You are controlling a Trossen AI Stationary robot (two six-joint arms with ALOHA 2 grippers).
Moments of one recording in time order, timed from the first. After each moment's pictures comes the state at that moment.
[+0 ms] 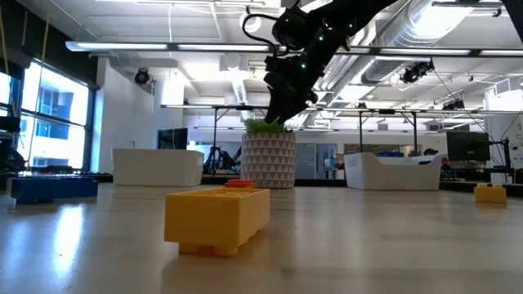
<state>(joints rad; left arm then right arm) -0.62 1.38 0.97 -0.87 0.45 -1.20 -0.37 1.81 1.42 -0.44 0.18 0.01</state>
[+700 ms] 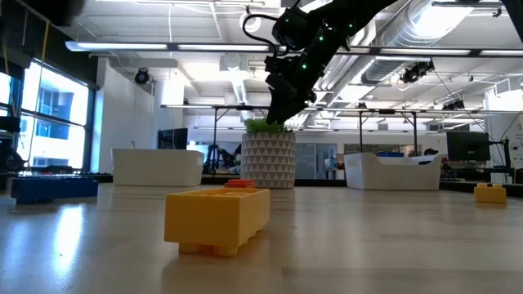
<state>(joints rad) -0.47 1.28 0.97 -0.94 0.23 -1.38 -0.37 1.81 1.42 -0.44 0.18 -0.05</state>
